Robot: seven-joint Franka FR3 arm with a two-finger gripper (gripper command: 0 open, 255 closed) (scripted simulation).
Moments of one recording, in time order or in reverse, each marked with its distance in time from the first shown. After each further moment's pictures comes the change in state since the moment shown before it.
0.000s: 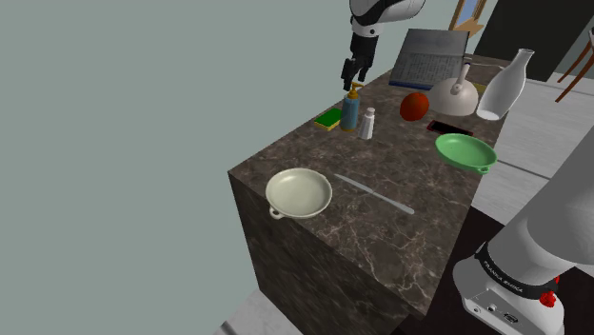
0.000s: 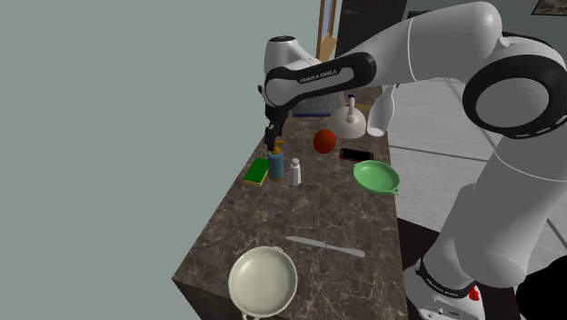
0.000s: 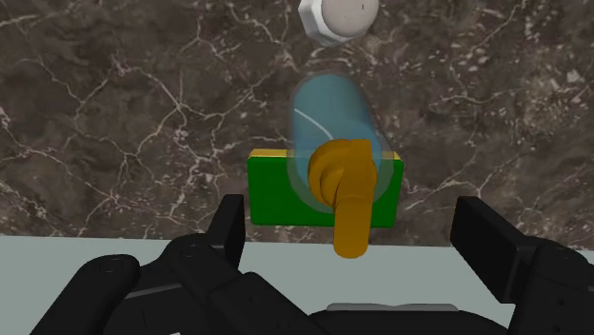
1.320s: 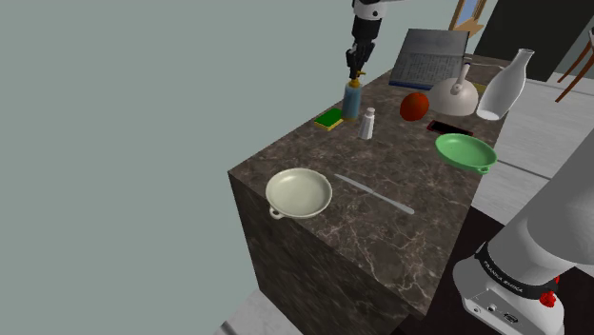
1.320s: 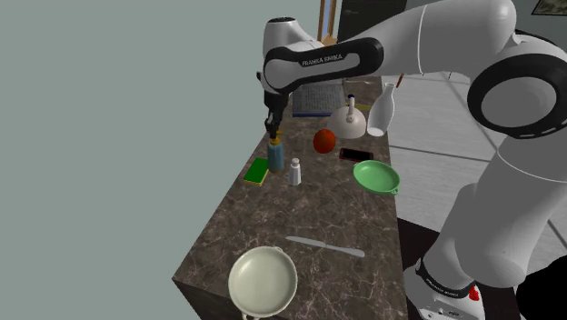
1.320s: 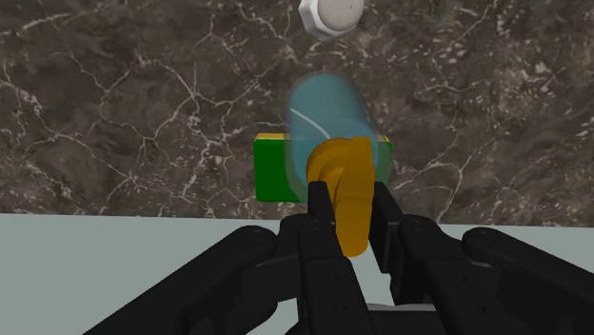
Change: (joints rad) arm 0.001 -0.018 0.000 0.085 -0.004 -0.102 0.005
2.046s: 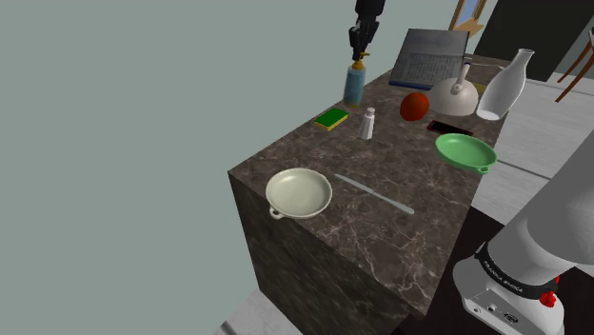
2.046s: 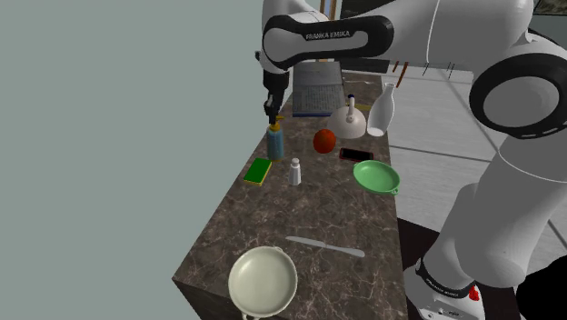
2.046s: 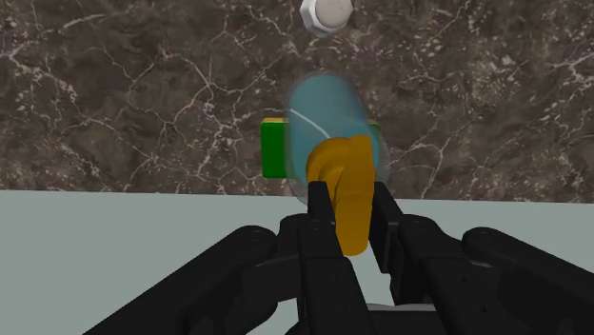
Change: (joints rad) arm -0.001 -0.007 -0.001 0.139 -0.002 -0.146 0.002
